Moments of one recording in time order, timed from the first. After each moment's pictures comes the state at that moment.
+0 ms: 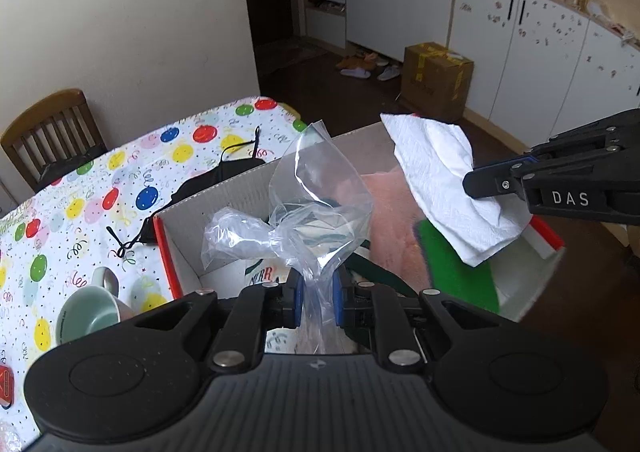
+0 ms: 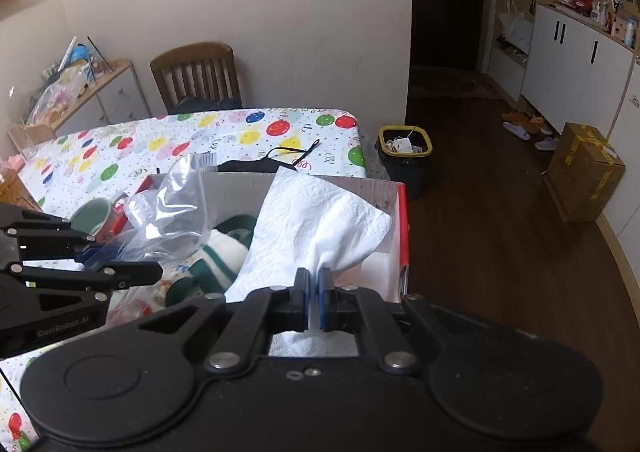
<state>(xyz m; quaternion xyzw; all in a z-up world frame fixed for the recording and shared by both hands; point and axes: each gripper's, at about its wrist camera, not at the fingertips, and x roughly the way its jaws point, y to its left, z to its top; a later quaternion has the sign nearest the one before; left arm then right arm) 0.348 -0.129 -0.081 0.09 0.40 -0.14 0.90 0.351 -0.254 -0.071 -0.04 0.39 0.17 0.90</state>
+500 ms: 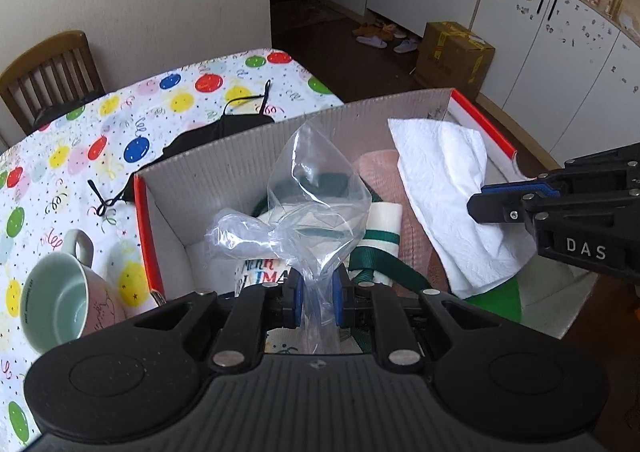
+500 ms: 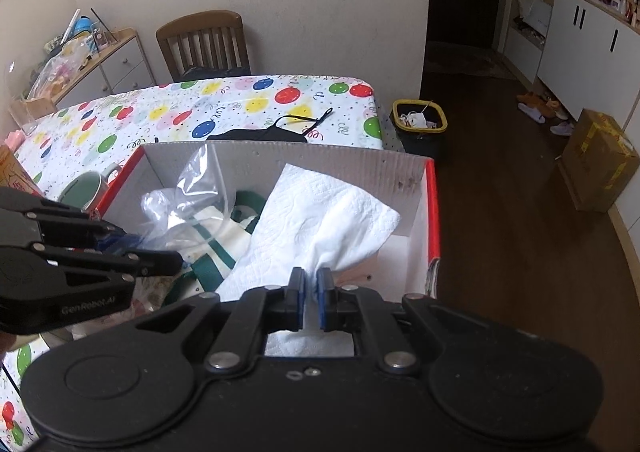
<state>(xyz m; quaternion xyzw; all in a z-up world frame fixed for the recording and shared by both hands) 0.390 -0.123 -0.111 0.04 0.47 -0.12 0.88 0.370 -0.245 -0.094 -0.04 0.43 0.18 0.88</state>
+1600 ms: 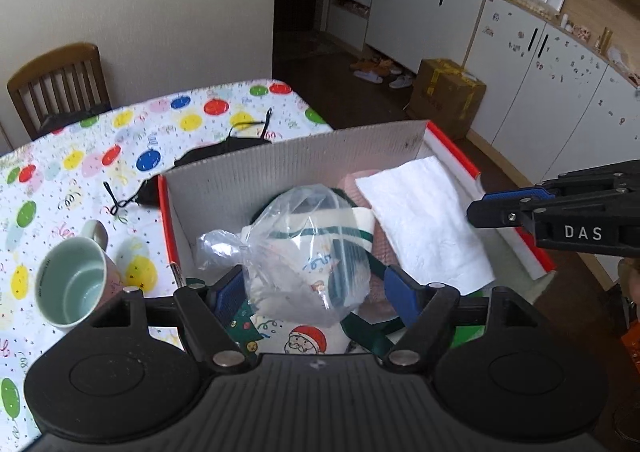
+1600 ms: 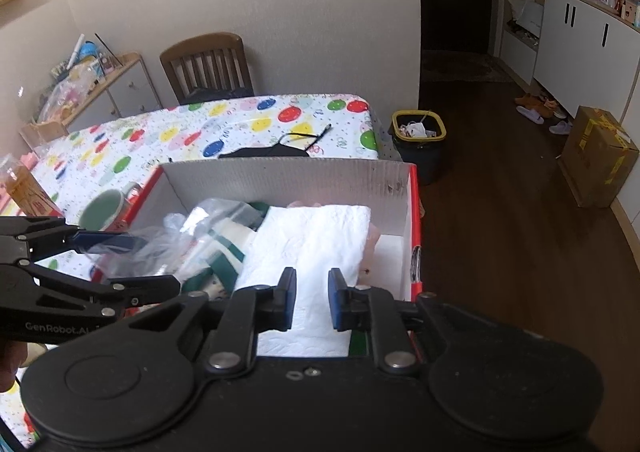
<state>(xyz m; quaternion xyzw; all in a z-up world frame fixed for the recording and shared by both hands) 0.351 -0.114 -0.089 0.01 0.43 -0.12 0.90 0.344 -0.264 -0.068 -0.01 0.41 0.19 0.89</state>
